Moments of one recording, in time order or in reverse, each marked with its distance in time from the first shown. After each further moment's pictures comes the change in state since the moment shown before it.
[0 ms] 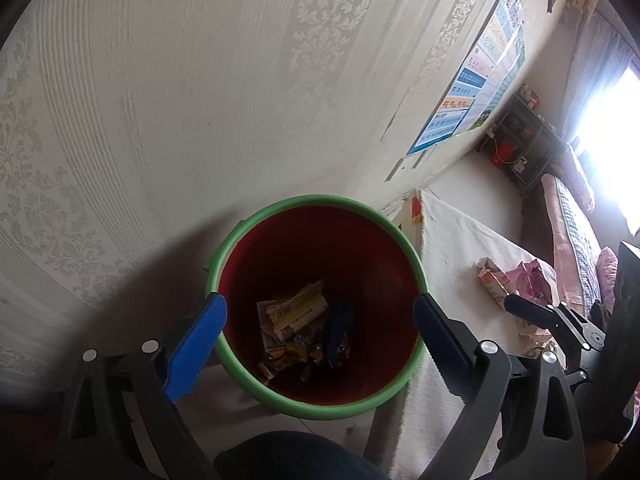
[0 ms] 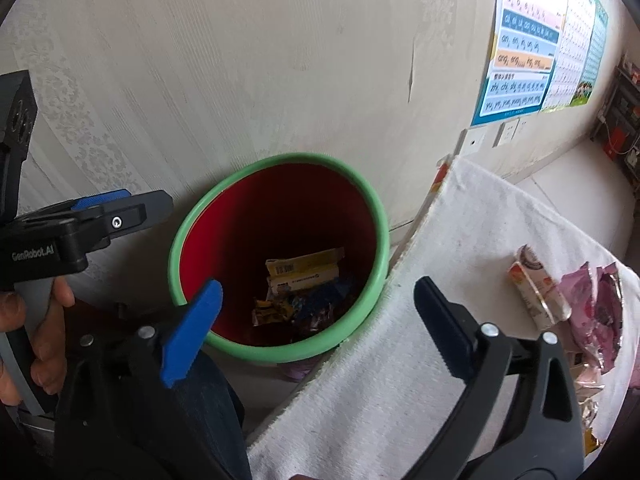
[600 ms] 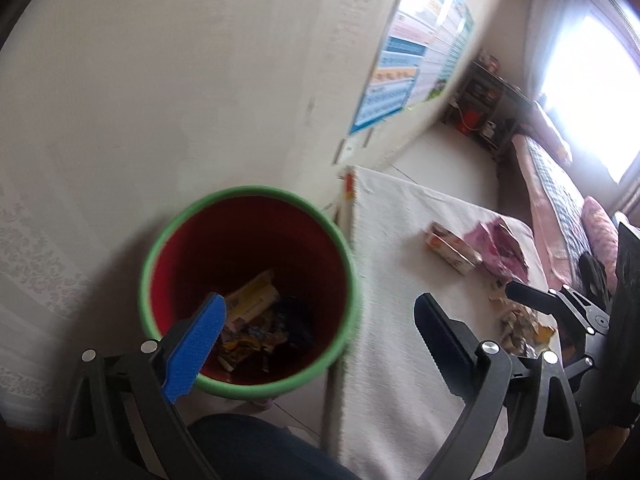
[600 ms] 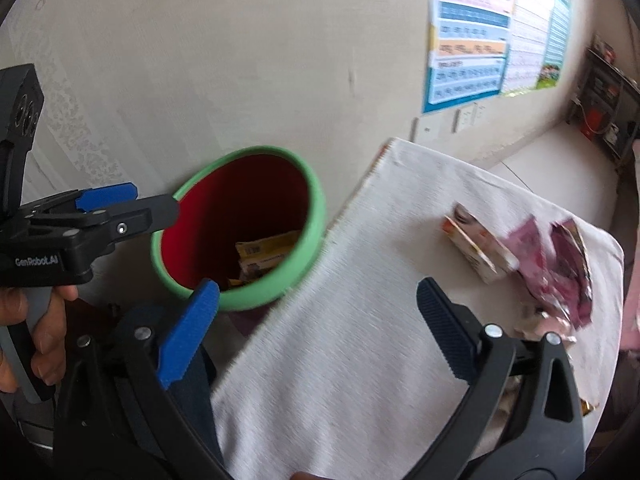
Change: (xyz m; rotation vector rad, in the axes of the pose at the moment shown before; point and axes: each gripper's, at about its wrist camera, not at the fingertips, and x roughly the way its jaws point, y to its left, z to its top) left arm -0.006 -0.088 -0.023 0.172 0.023 -0.059; right arm -0.058 -0.054 -0.049 0.082 -0.031 -0.050
